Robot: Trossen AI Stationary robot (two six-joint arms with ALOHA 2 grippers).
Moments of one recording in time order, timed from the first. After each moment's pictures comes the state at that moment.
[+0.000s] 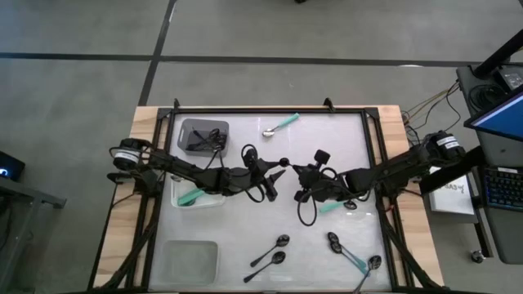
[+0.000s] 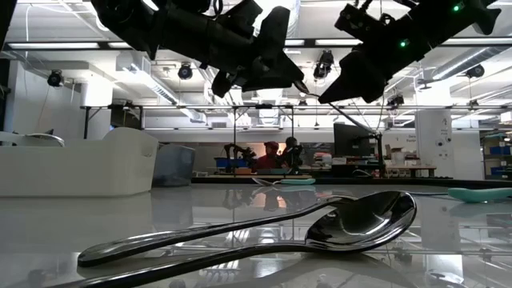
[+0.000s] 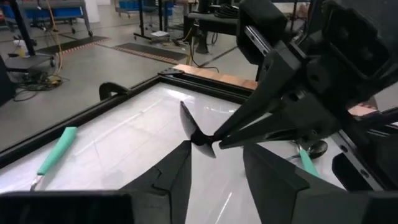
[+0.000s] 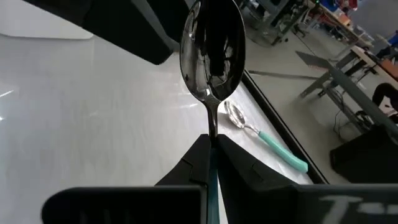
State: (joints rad) left arm -0.13 1.78 0.94 0.66 -0.57 -0.20; right arm 0.26 1.41 0.71 0.04 0.84 0.03
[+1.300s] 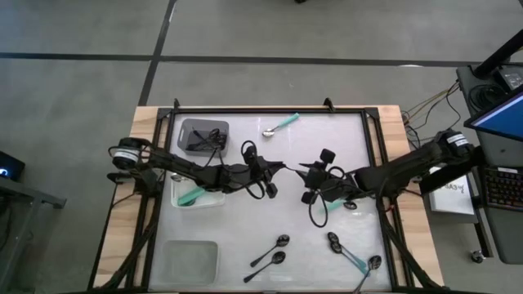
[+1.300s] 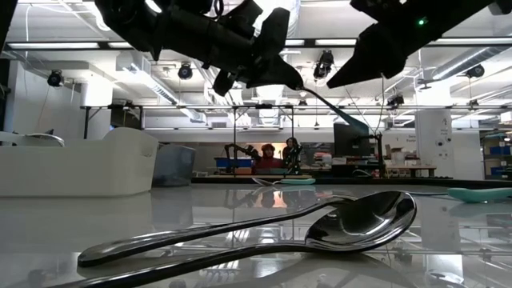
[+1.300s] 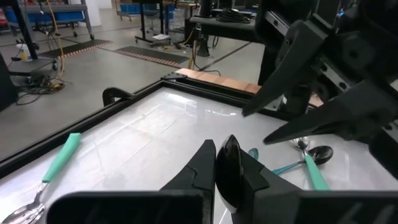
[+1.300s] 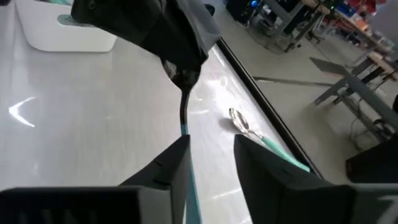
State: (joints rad) left arm -0.10 1.78 0.94 0.66 -0.56 -0.18; right arm 0.30 1.29 0.72 -0.06 0.81 0.04
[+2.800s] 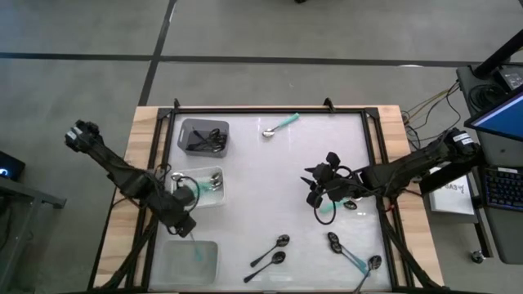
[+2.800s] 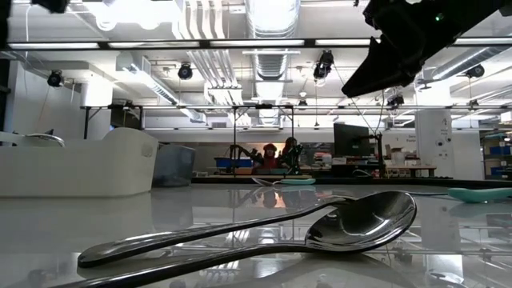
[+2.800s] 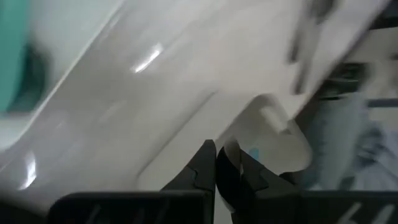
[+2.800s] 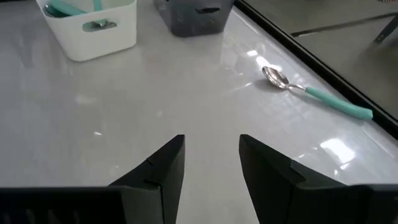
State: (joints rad) left arm -0.65 1.07 0.94 -0.95 -0.02 -1.49; right arm 0.30 1.20 0.68 -0.18 0.67 0.41
